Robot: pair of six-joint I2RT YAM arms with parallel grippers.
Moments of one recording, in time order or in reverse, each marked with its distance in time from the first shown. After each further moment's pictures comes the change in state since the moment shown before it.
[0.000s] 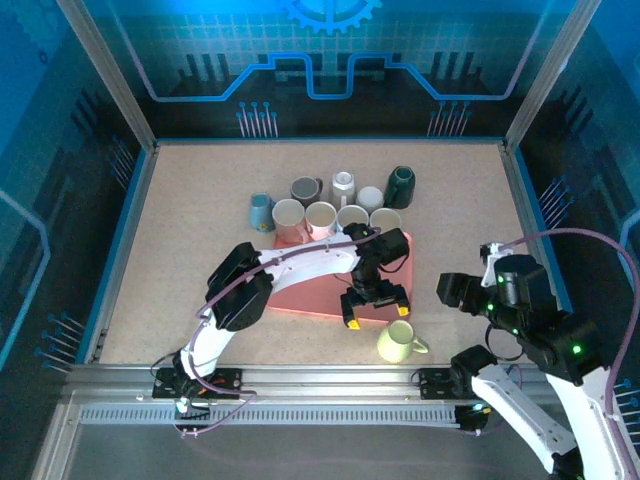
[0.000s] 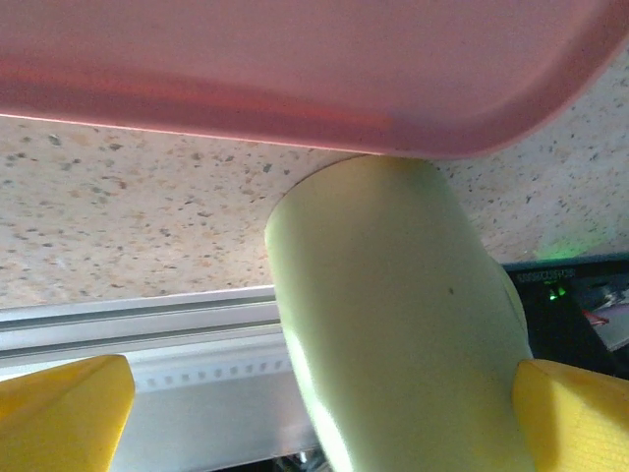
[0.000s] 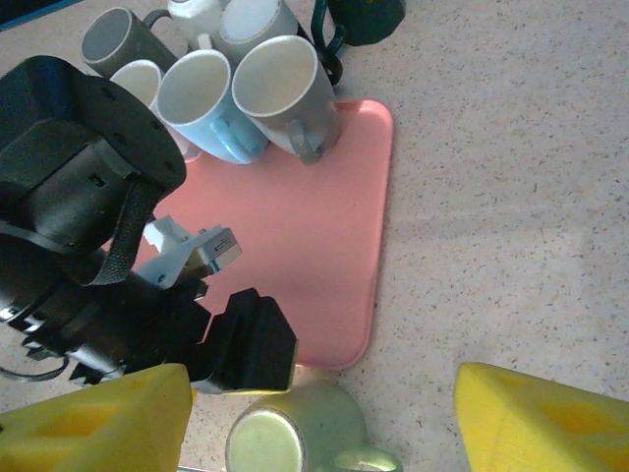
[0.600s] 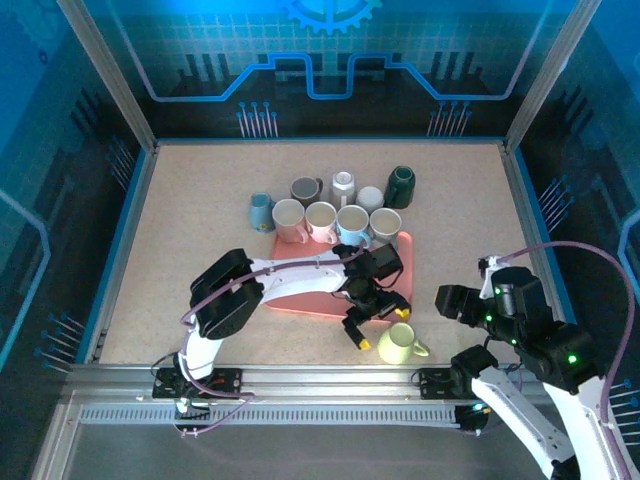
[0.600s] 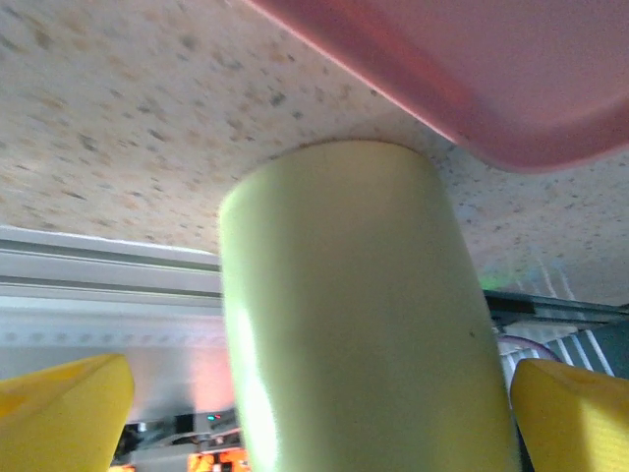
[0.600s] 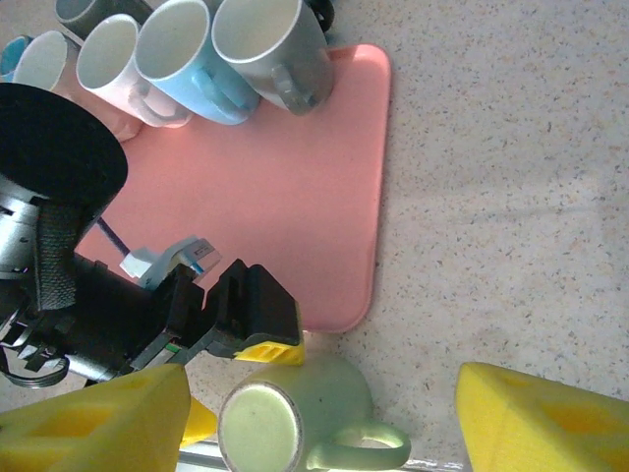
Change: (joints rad) left arm -0.052 -0.121 -0.278 0.373 0.053 -0.518; right arm -0.001 -0.071 -0.090 -0.025 -0.040 0.048
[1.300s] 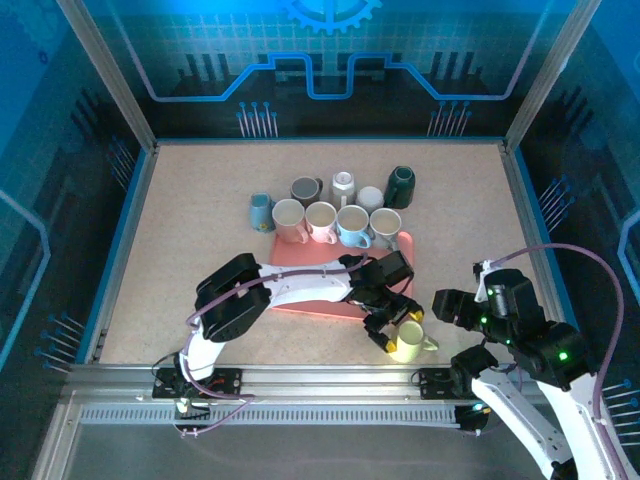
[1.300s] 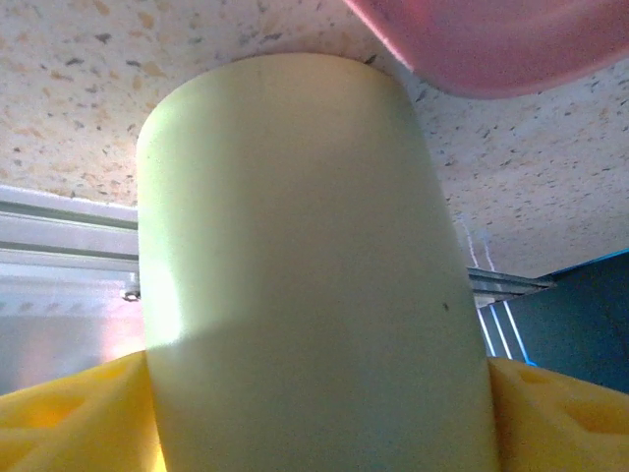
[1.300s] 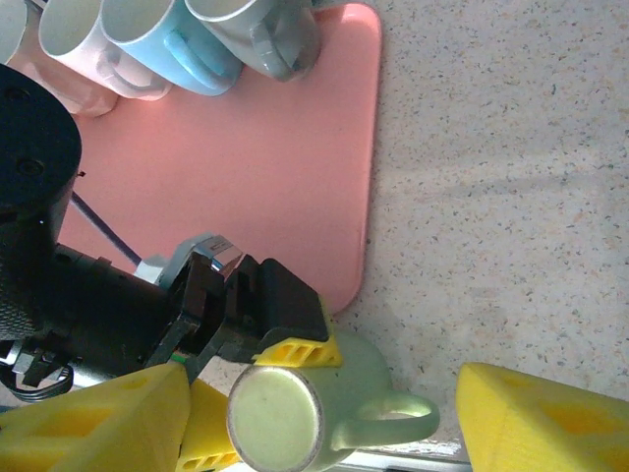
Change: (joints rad) left arm -0.040 0.026 -0.020 0.231 0.026 -0.240; right arm 0.000 -0.011 -0.061 0.000 -0.009 0.007
